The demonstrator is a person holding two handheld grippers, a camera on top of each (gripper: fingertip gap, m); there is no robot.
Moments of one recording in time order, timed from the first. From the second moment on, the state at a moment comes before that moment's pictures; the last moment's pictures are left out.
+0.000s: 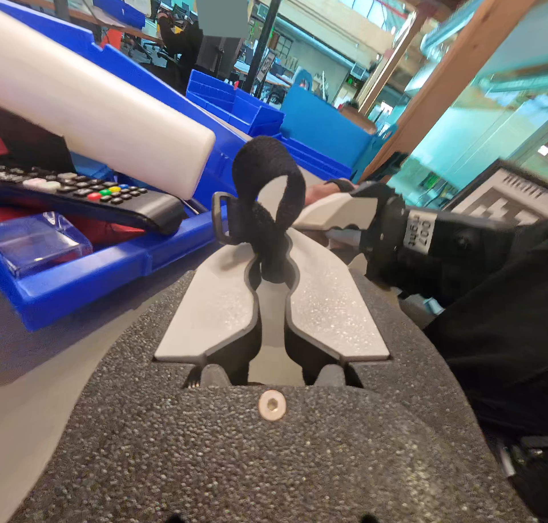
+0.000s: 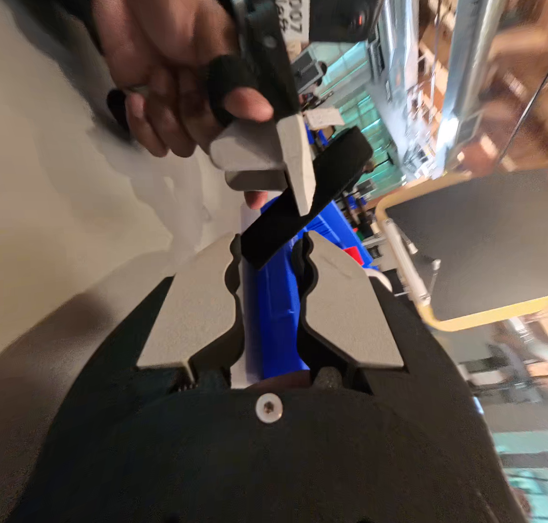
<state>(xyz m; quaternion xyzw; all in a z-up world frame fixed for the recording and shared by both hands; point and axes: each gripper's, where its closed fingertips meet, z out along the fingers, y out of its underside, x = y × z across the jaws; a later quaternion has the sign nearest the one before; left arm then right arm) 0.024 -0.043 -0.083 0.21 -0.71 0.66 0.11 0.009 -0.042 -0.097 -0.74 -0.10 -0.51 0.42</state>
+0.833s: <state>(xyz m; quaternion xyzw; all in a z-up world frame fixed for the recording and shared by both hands) 0.021 -0.046 -0.064 0.26 -0.63 0.69 0.24 0.015 -0.045 -0.060 -0.61 -0.10 -0.70 0.36</state>
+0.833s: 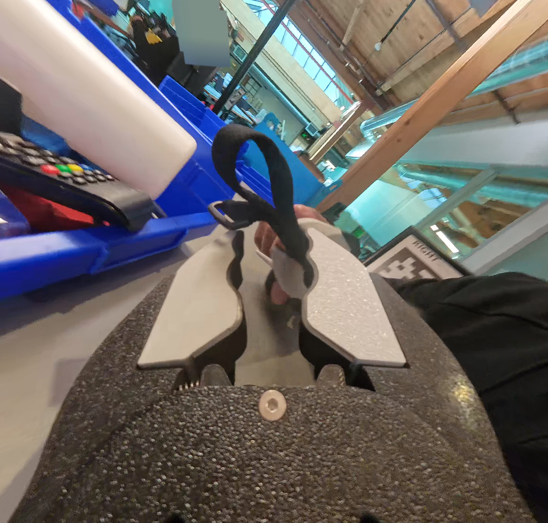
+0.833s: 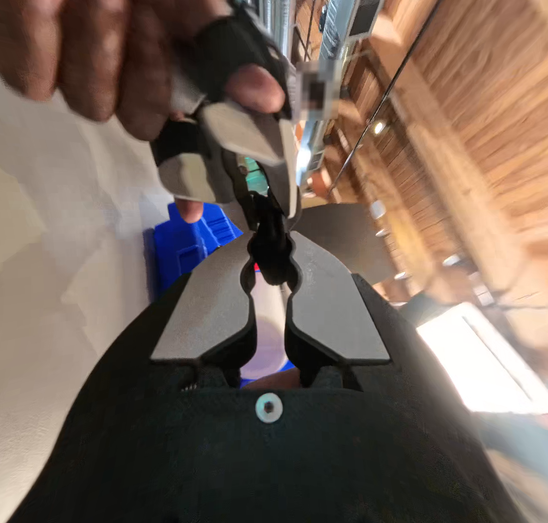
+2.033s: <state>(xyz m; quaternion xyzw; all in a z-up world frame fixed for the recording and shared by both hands) 0.029 -0.036 -0.072 0.08 -0.74 0.66 -0.08 0.028 -0.068 -0.062 -0.70 0.06 -0.45 0.55</state>
